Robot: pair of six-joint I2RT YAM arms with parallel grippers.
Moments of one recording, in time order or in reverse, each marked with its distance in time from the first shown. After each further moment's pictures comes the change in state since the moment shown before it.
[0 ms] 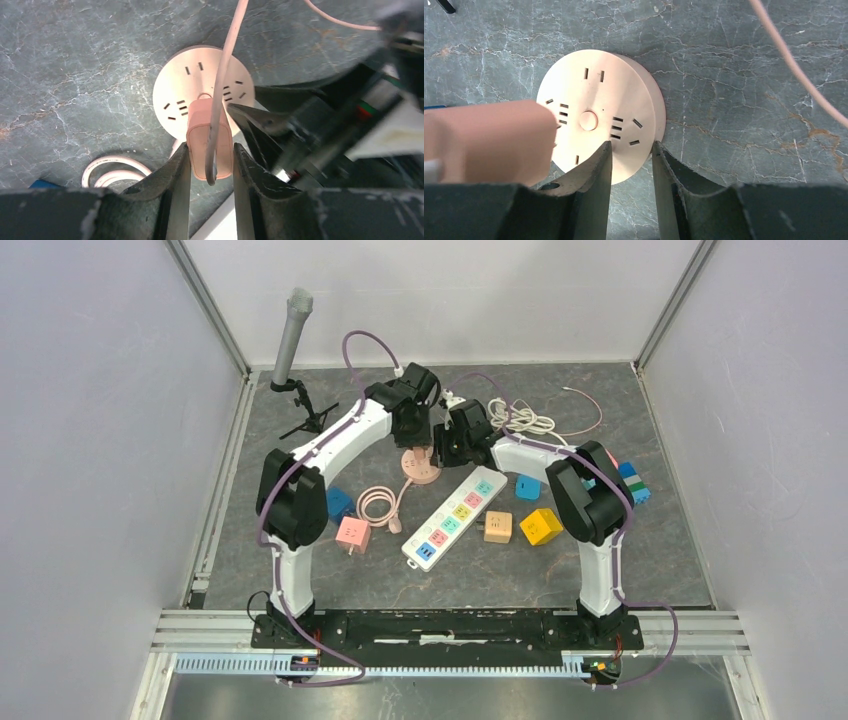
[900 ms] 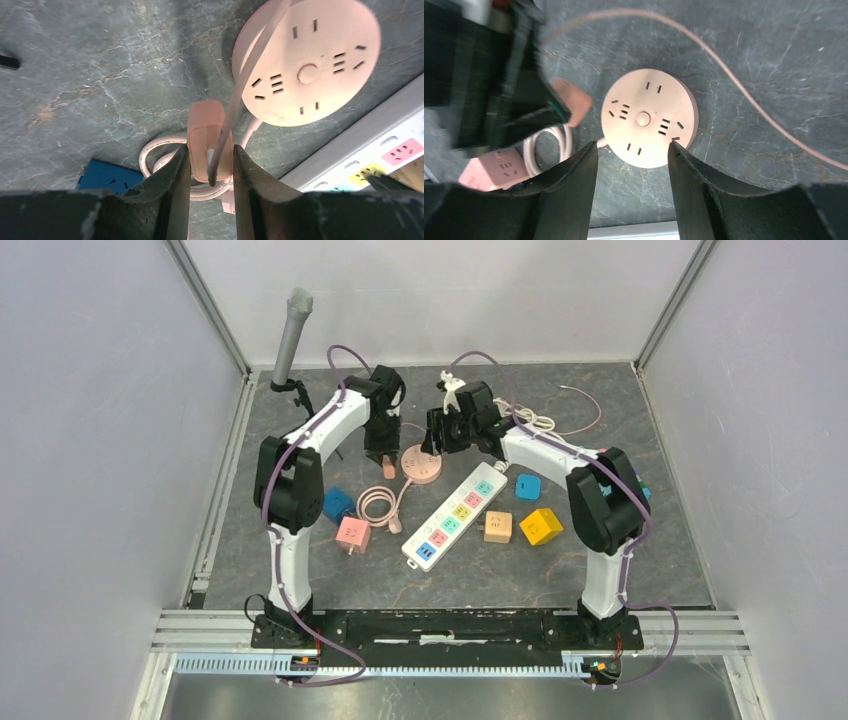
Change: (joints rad) left arm 0.178 0.060 0.018 -0.190 0.179 0.189; right arm -0.013 -0.081 0.066 -0.066 -0.121 -0.052
